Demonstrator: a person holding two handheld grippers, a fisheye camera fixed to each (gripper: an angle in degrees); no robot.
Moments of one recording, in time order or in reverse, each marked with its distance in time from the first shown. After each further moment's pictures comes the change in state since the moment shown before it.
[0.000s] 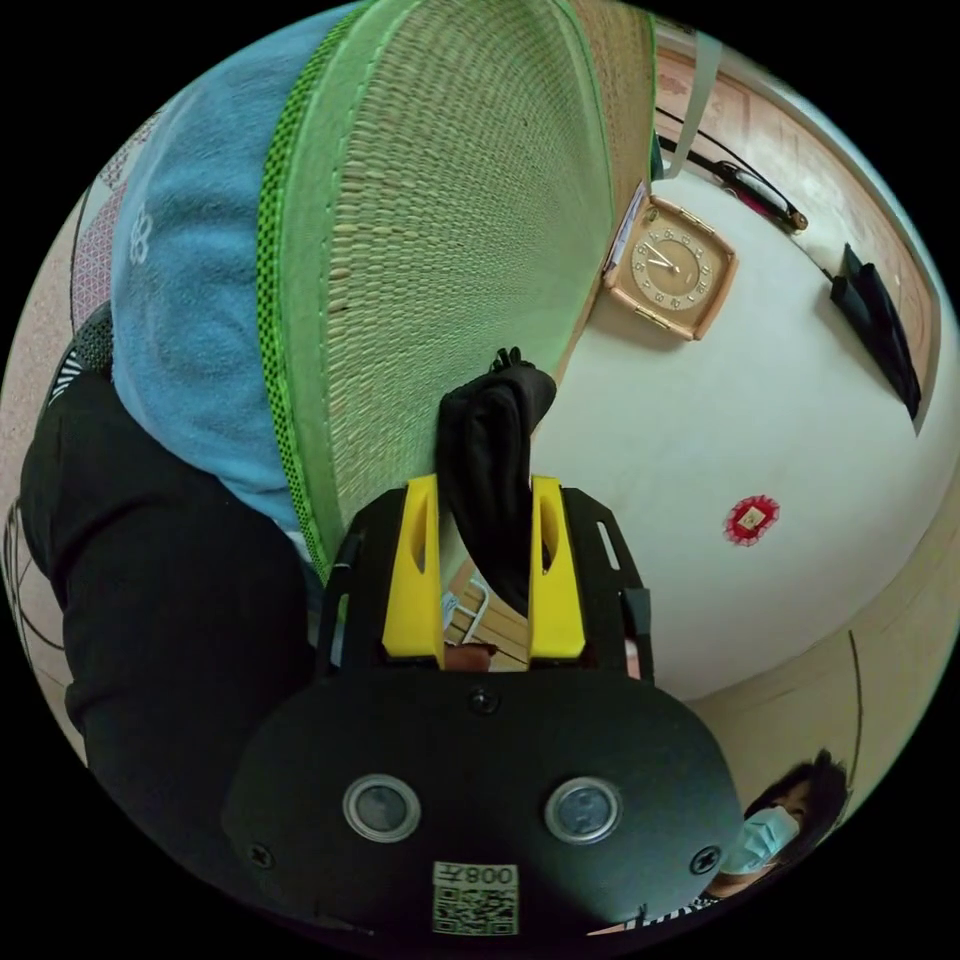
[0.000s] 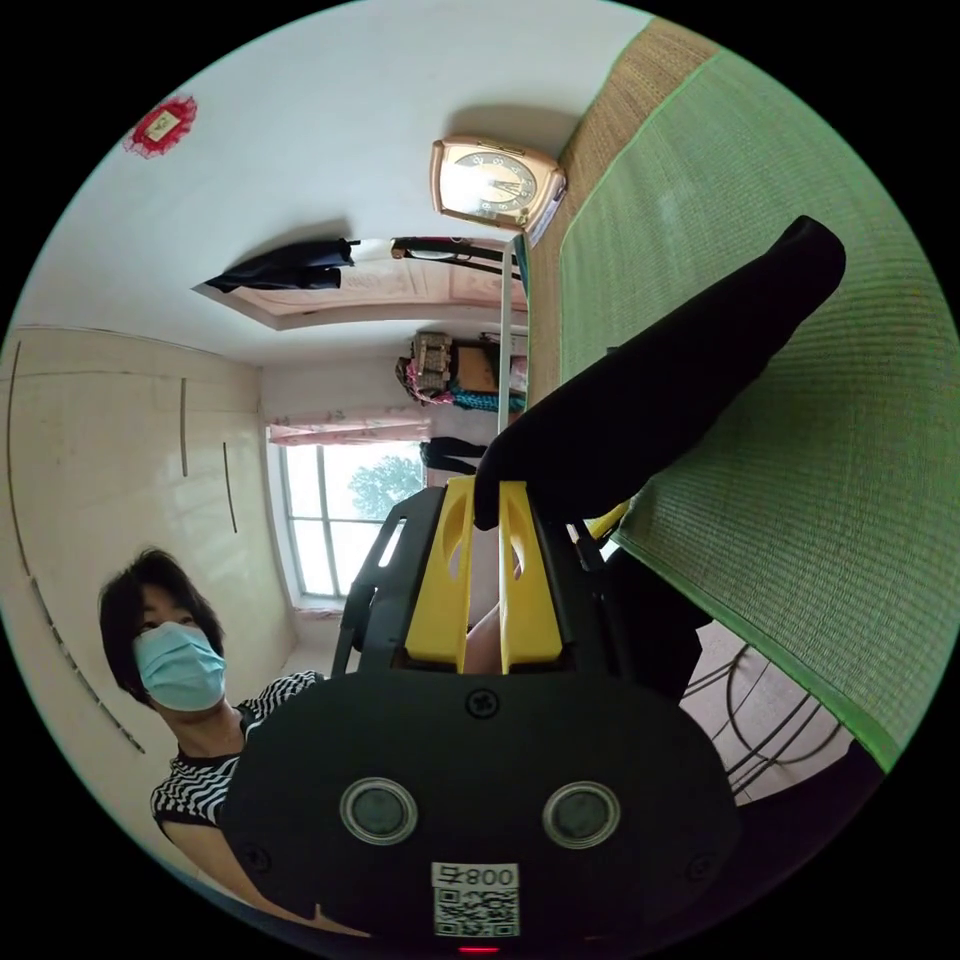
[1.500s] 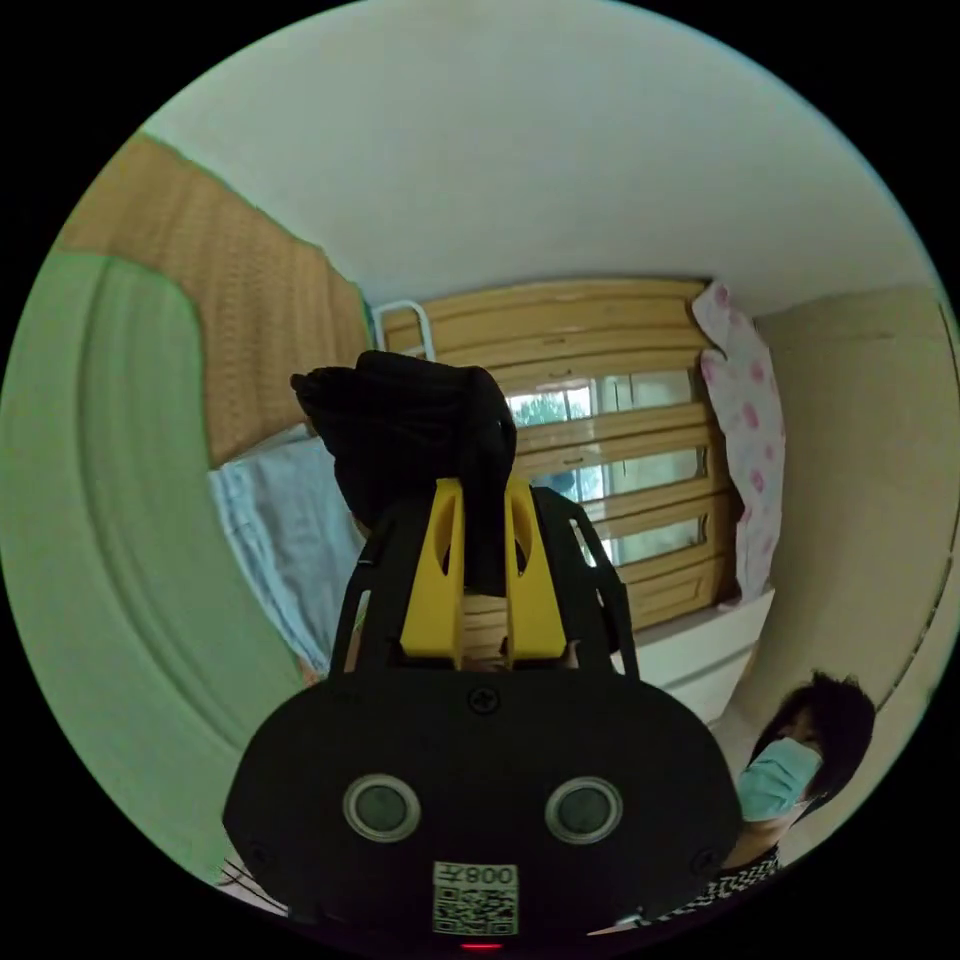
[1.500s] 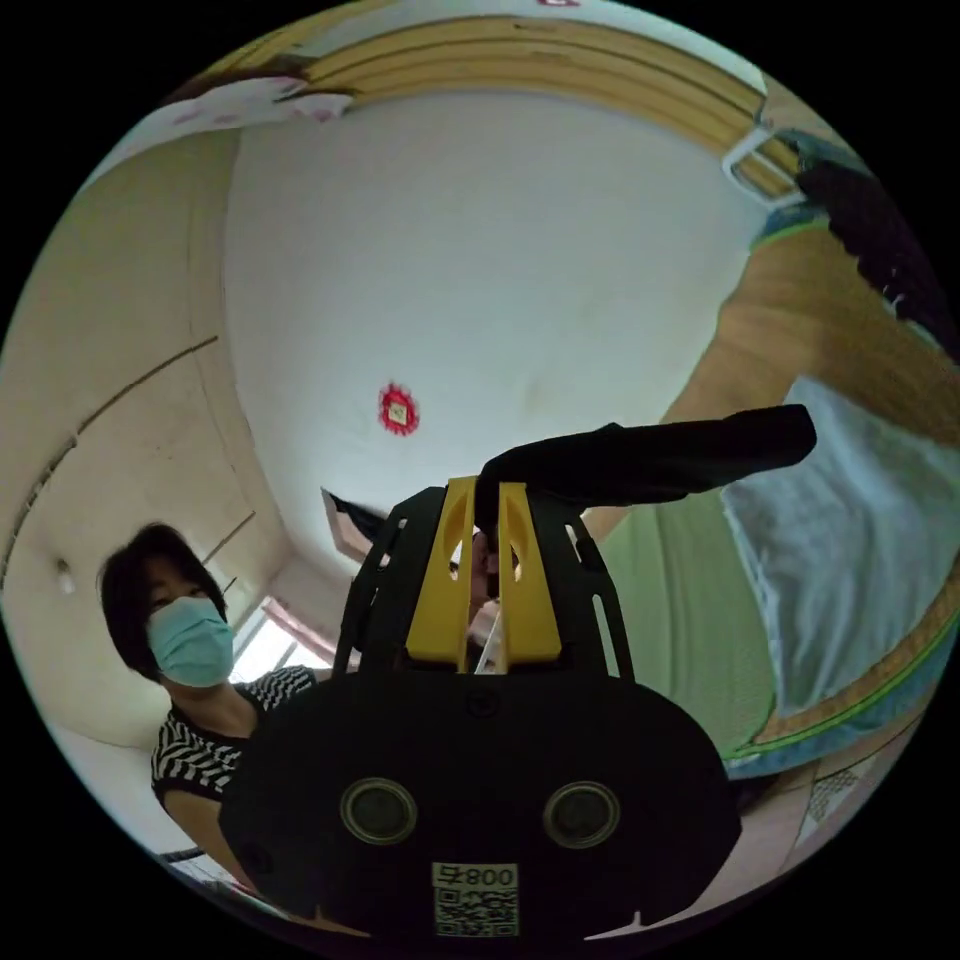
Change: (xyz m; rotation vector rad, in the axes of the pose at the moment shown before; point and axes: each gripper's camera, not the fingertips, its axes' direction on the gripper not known) left arm 0.363 0.542 0.768 -1.075 -0.072 0.748; right arm -0.294 0.389 -0.691 1.043 0.067 -0.357
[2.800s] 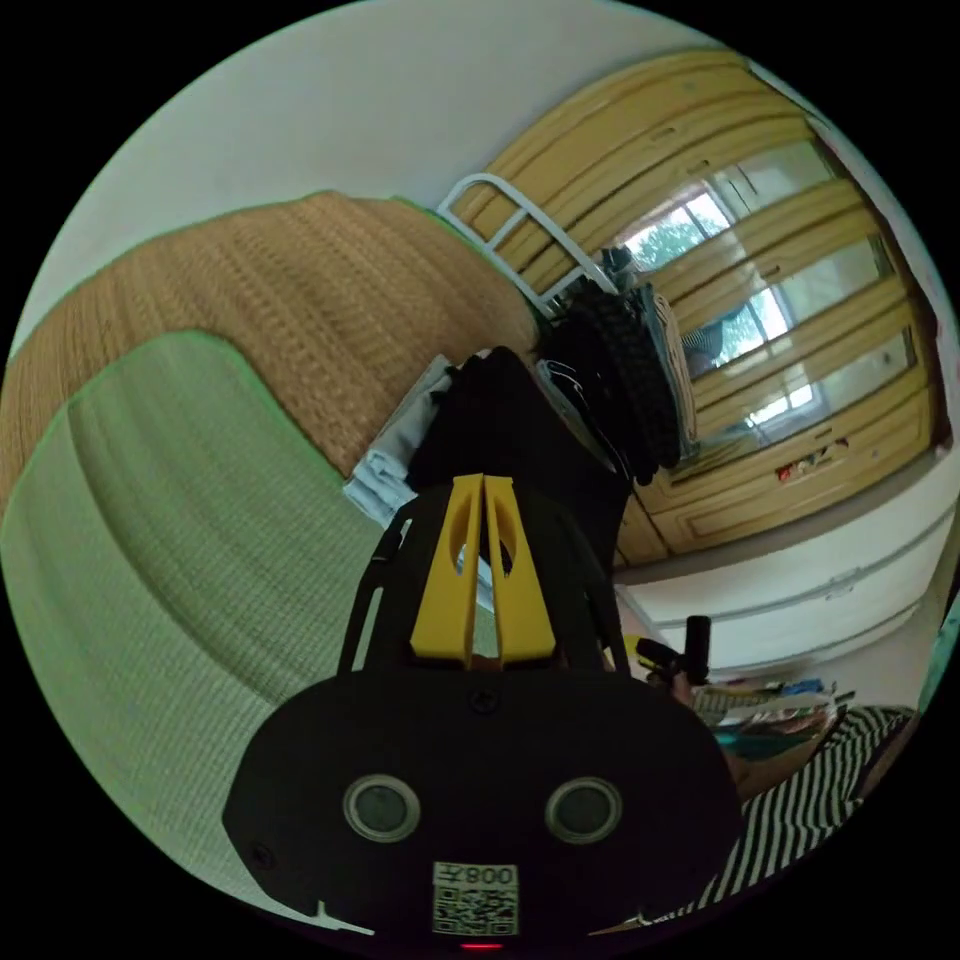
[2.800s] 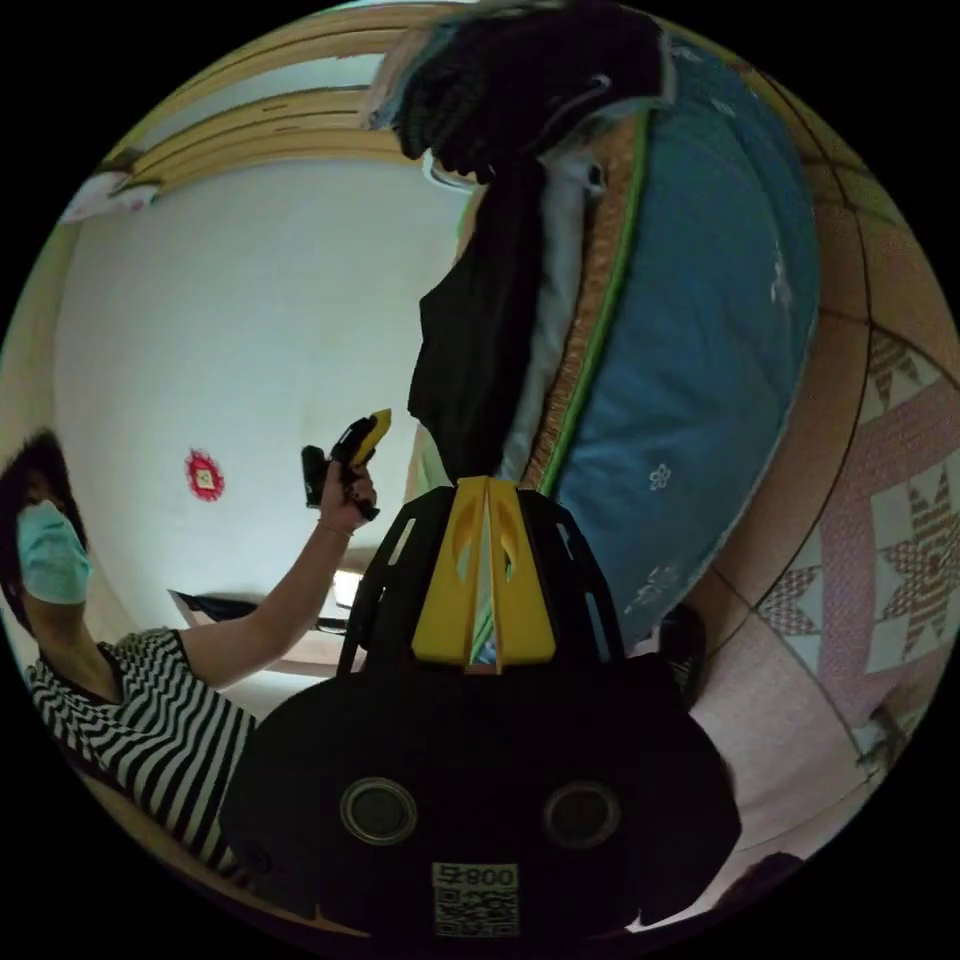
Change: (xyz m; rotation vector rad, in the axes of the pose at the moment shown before) left arm 0.137 -0.132 0.373 -0.339 -0.651 0.366; right arm -0.031 0.030 -0.094 0.077 0.541 0.288
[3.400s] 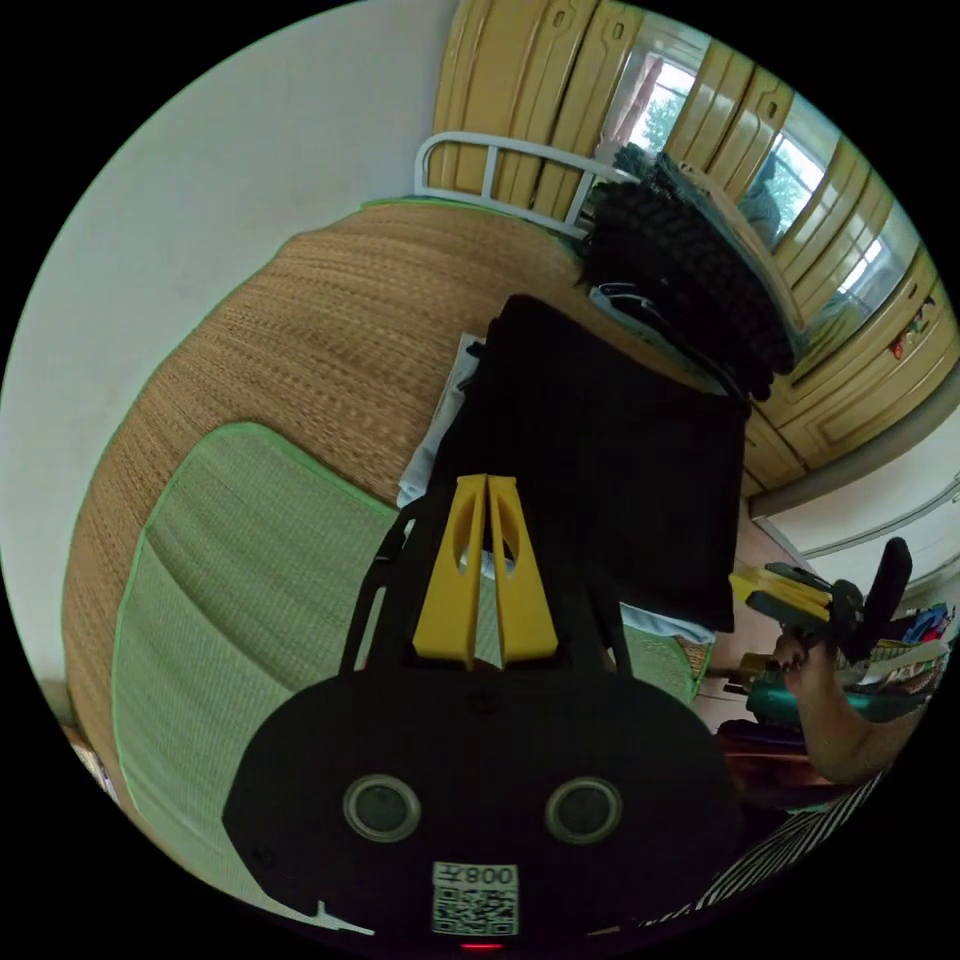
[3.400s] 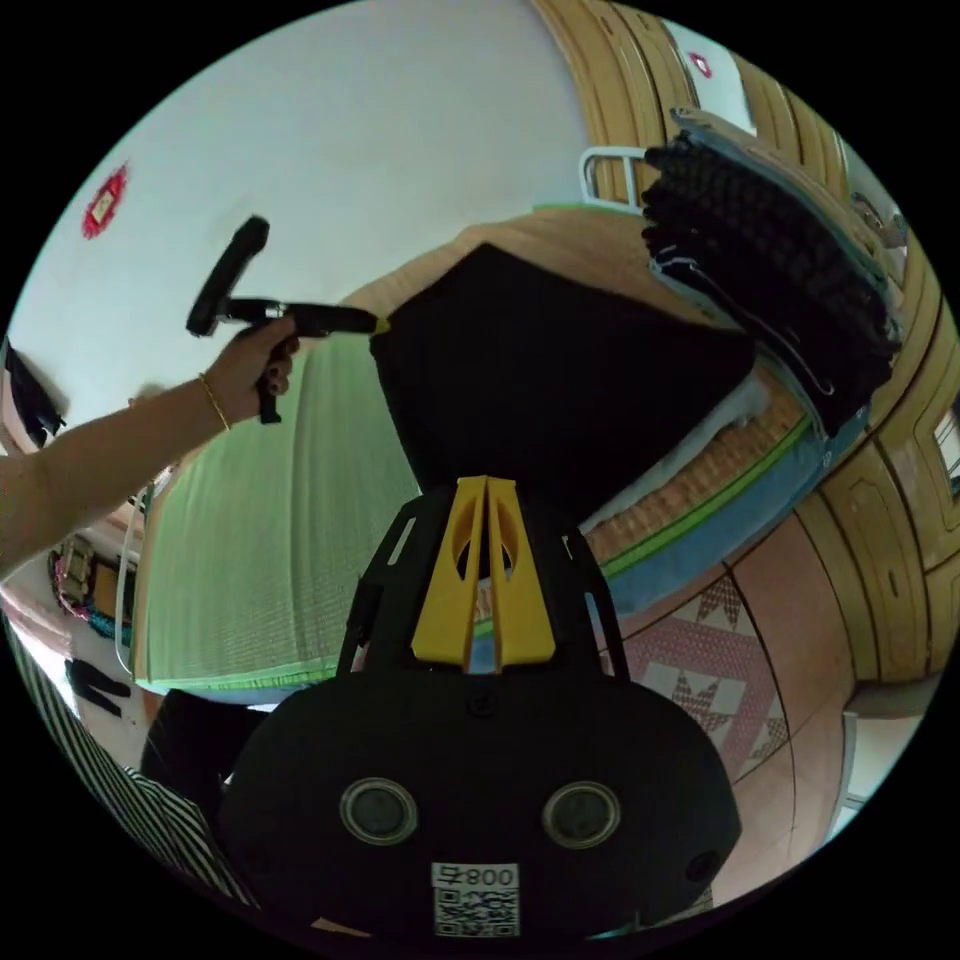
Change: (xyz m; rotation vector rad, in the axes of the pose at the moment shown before) left arm 0.066 -0.042 0.045 -0.119 -0.348 0.193; right arm -0.195 -0.019 0.091 -0.065 0.582 -0.547
